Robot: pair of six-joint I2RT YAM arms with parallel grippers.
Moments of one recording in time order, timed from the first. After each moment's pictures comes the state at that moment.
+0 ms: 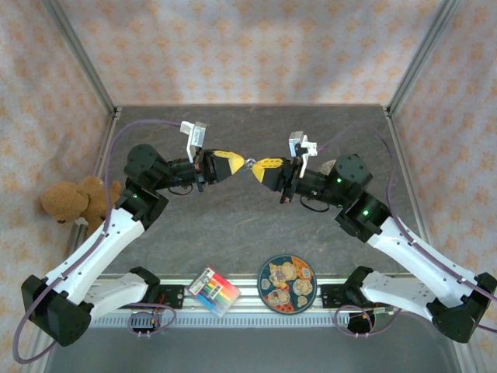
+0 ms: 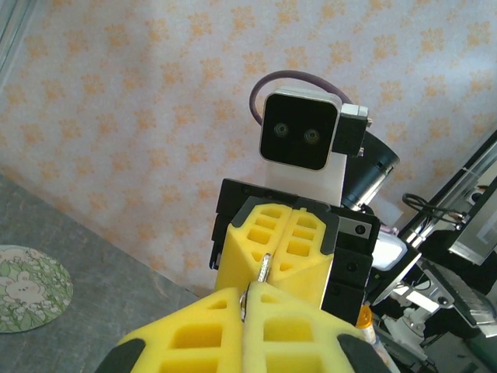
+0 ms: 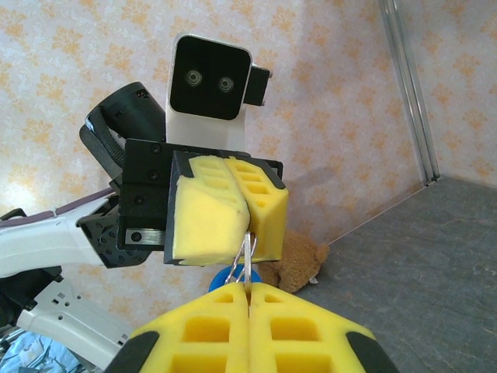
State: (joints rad) left arm -0.46 1.04 0.95 0.33 0.89 -0.79; right arm 0.76 0.96 0.98 0.07 -0.49 0.43
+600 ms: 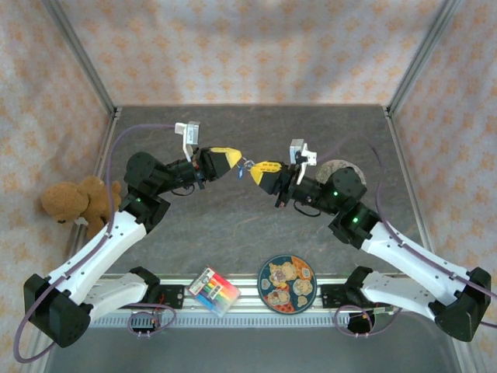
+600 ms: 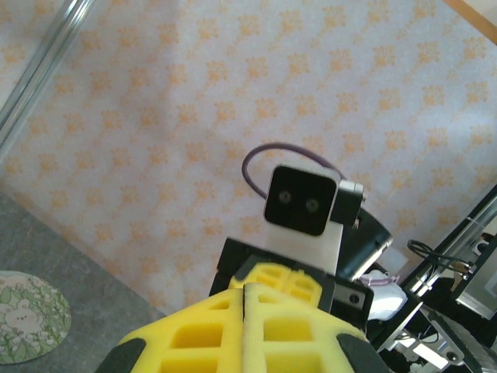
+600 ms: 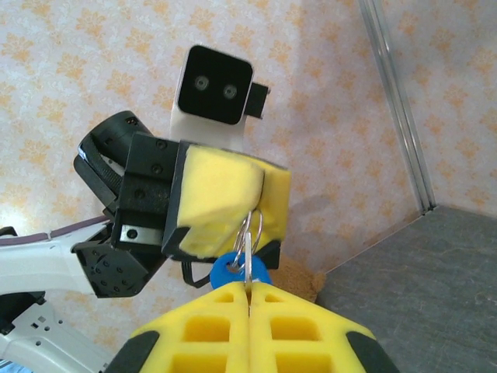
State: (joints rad) left arm -0.46 1.03 0.88 0.50 0.76 -0.90; right arm 0.82 0.95 0.82 0.33 -0.39 0.45
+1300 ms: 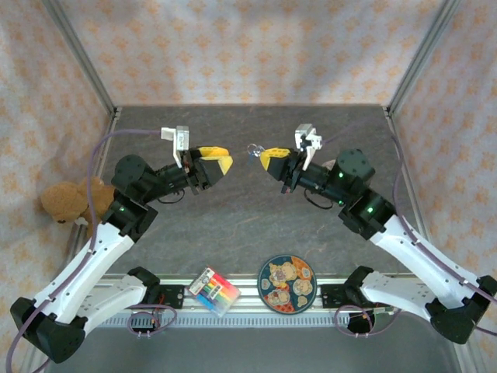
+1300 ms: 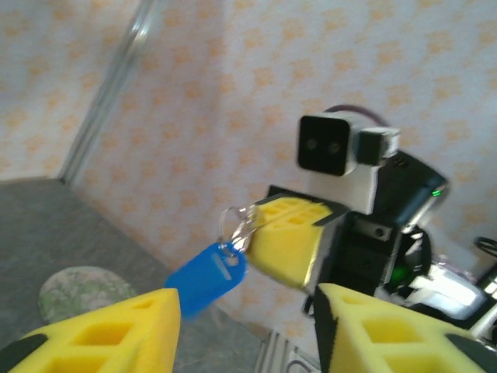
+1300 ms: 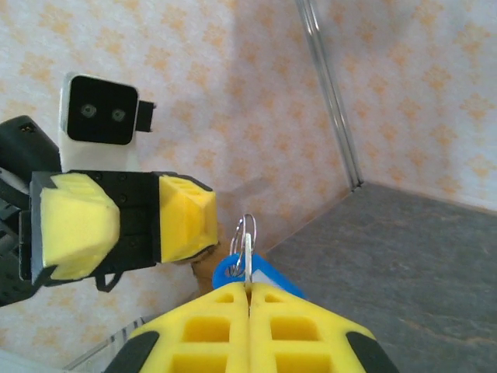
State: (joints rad) left arm -0.44 0.90 0.92 0.16 0.66 -0.67; right arm 0.72 0.98 1.07 -0.08 -0.36 0.34
